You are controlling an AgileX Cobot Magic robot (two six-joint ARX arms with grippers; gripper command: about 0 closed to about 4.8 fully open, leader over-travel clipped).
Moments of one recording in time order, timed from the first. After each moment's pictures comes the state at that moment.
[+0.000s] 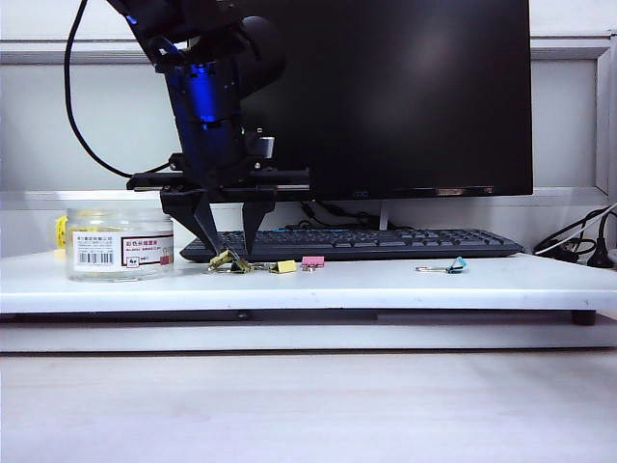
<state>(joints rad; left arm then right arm) -0.61 1.90 1.44 -0.52 -0.31 -0.43 0.07 0.00 0.02 -0.10 -0.40 0.52</state>
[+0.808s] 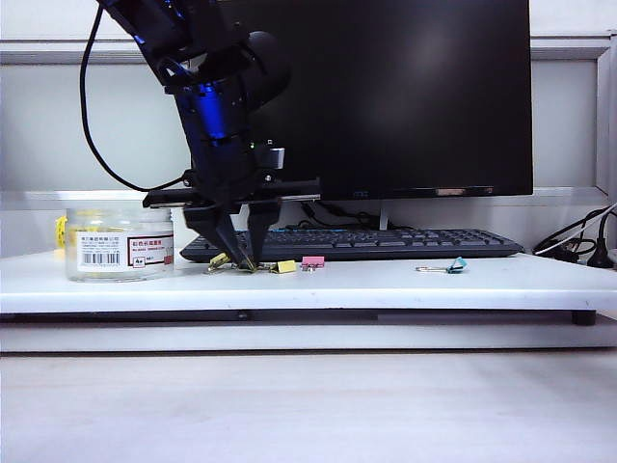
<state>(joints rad) -0.61 1.94 1.45 -0.46 -0.25 -0.42 0.07 0.00 0.02 -0.10 -0.40 0.51</state>
